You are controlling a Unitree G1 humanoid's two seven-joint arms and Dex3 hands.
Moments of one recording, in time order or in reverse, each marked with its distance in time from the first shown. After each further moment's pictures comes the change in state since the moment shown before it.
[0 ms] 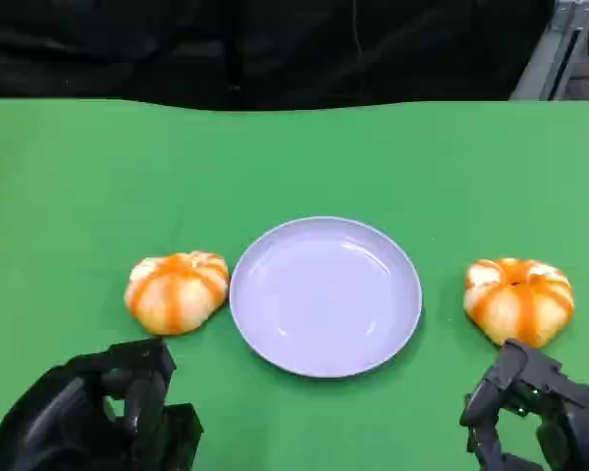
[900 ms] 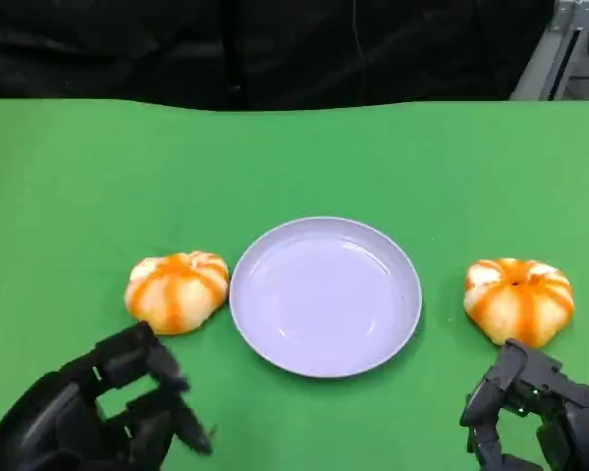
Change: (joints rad) left arm 0.020 -0.002 -0.006 0.011 0.082 -0.074 0.006; right arm 0.000 0.000 0.000 0.000 0.000 0.000 0.000
